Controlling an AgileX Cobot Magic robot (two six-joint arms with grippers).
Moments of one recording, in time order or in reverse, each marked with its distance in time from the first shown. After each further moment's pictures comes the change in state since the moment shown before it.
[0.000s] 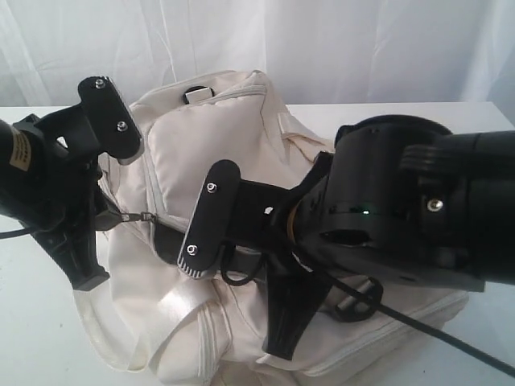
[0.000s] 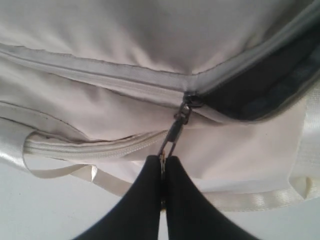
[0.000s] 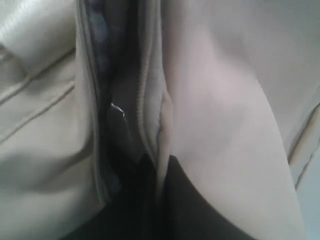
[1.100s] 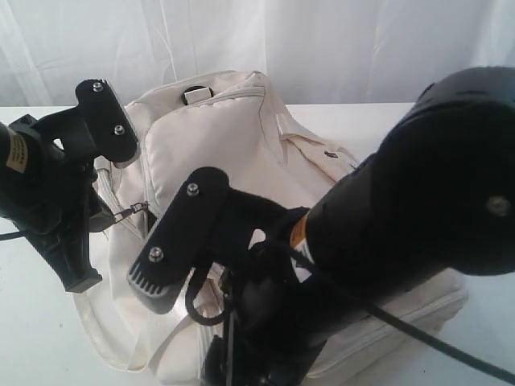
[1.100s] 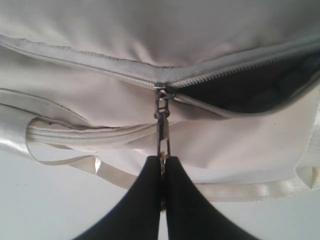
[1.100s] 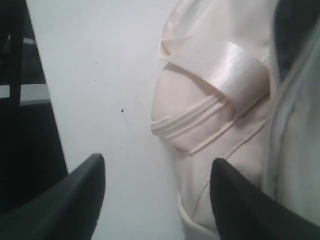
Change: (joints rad) left arm -0.002 0.000 0.000 0.021 0.022 0.000; right arm 0.000 -0.103 -0.029 0.720 0.043 -0.373
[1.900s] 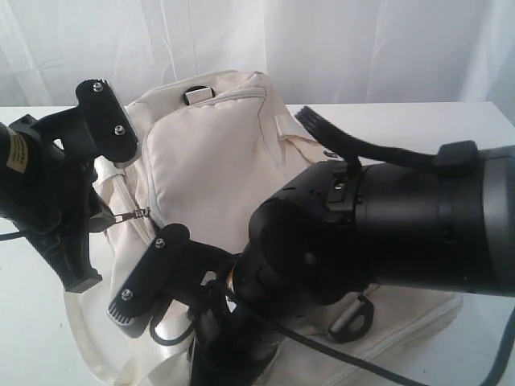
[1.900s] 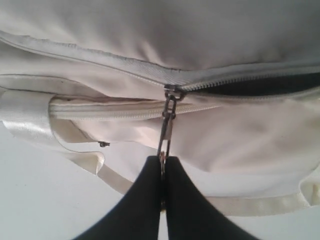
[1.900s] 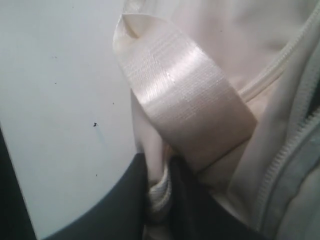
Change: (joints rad) left arm 0.000 0.000 0.000 0.000 0.002 0.000; right arm 0.000 0.257 0.004 0.003 -0.133 0.012
